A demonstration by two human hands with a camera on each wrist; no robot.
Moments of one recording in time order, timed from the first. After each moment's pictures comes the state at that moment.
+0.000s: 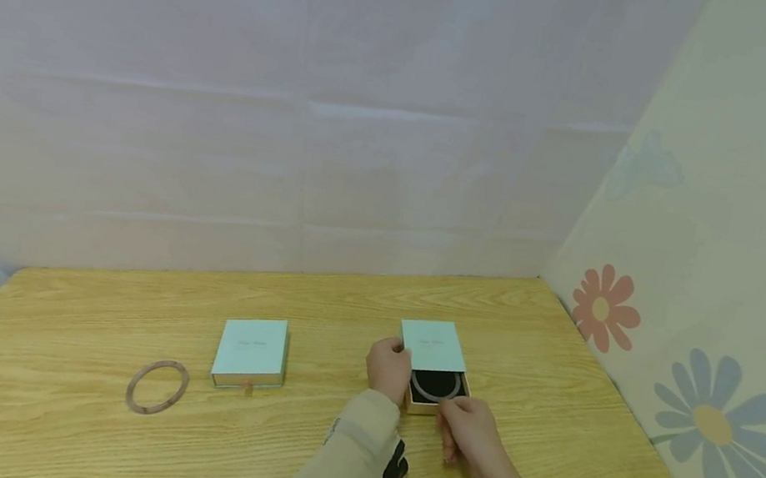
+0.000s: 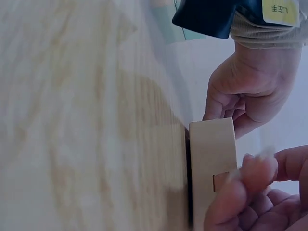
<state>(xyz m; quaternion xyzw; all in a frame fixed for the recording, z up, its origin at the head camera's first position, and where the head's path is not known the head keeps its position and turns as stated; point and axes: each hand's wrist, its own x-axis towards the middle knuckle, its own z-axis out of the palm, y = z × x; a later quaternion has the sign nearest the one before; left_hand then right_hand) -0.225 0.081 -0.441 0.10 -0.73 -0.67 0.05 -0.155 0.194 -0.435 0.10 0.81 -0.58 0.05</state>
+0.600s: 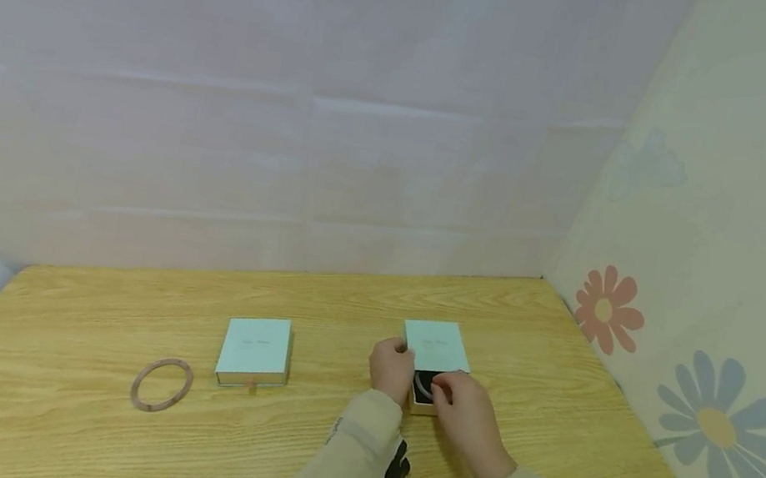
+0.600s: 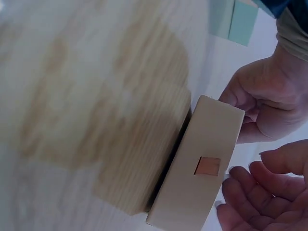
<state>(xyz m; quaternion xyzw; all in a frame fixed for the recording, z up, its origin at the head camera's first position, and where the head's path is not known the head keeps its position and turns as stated) -0.225 0.078 -0.435 0.11 -0.75 -0.65 0.04 -0.163 0.183 -0.418 -0.09 0.94 -0.32 -0.12</state>
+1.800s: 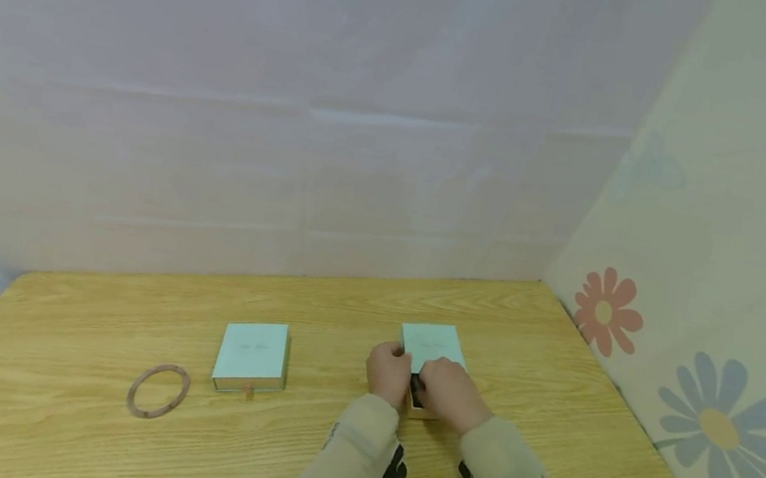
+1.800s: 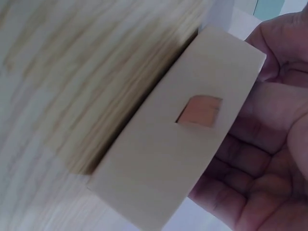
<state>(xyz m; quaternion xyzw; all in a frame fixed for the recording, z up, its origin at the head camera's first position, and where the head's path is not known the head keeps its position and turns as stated) -0.226 0.077 -0.438 0.12 -0.75 -0.65 0.03 -0.204 0.178 -0.413 -0.21 0.97 -0.11 -0.02</state>
